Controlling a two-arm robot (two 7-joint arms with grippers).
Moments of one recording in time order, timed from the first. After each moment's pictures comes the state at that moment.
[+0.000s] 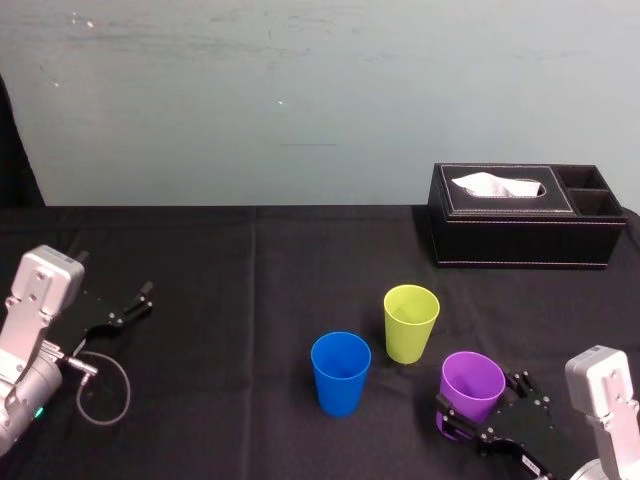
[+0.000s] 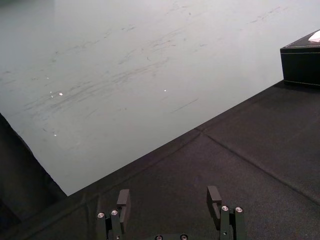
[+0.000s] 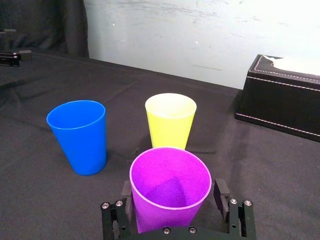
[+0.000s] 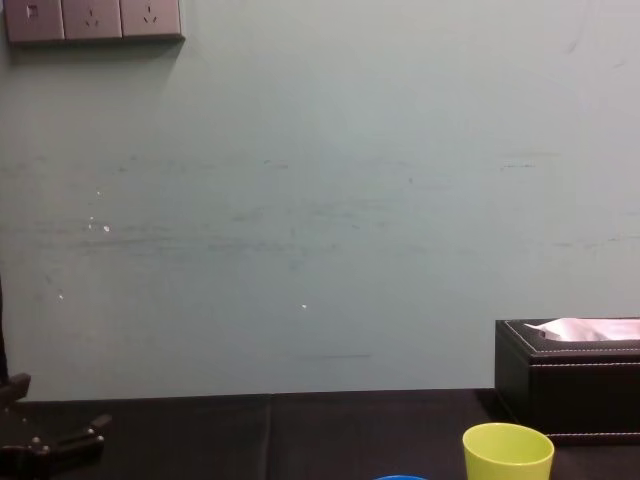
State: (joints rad) left arm -0.20 0.60 0.45 -1.41 -0.25 -0.12 0.03; right arm -0.20 0.44 -0.19 -1.68 0.24 -0.01 0.23
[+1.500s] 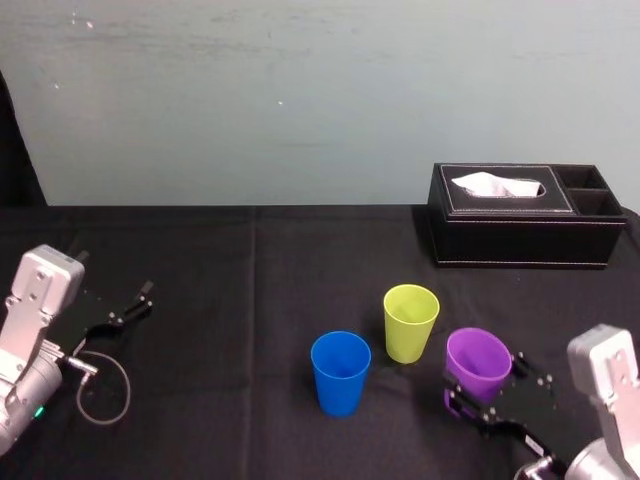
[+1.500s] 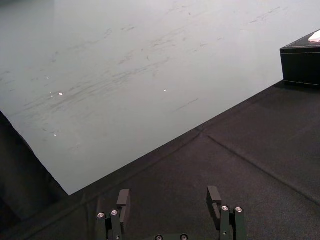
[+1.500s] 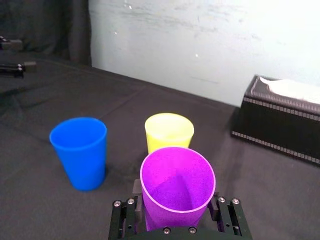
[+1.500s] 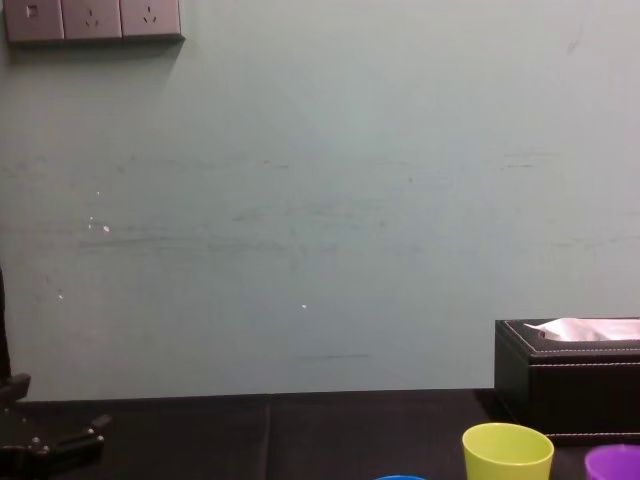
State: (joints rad) left arm -0.20 0.60 0.45 -1.41 -0.25 -0.12 0.03; right arm -0.19 0.44 -0.17 -1.73 0.21 0.02 0.24
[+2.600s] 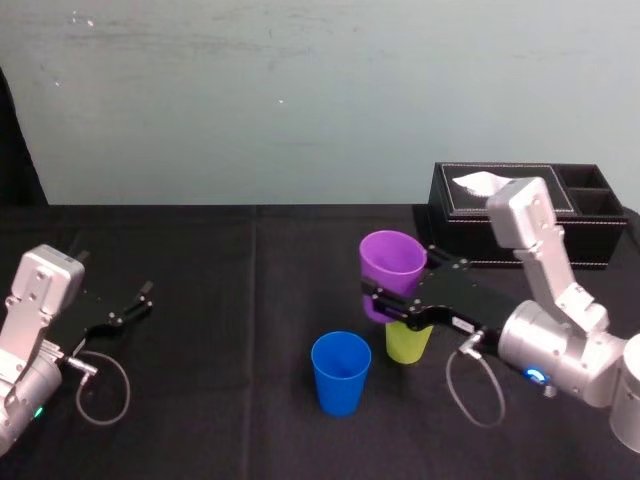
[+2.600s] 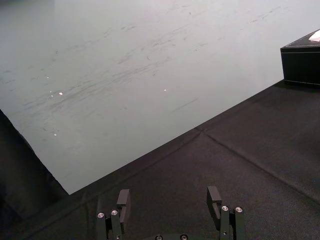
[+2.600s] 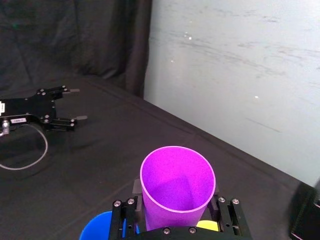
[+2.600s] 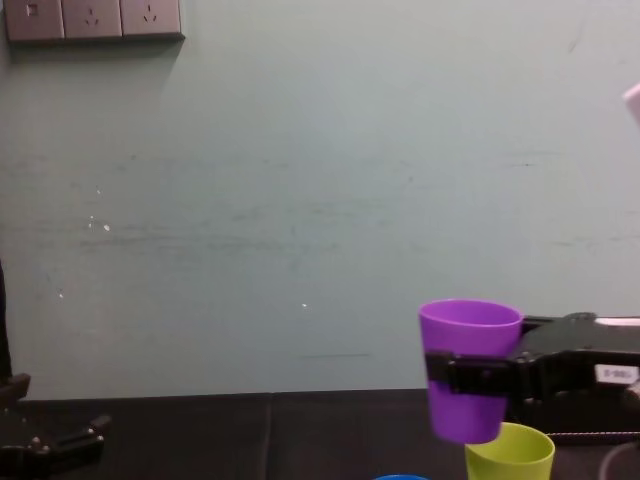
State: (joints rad) left arm -0.20 0.60 0.45 -1.41 -0.25 -0.12 0.03; right arm 0.22 0.43 -0.32 -1.65 0.27 0.23 0.45
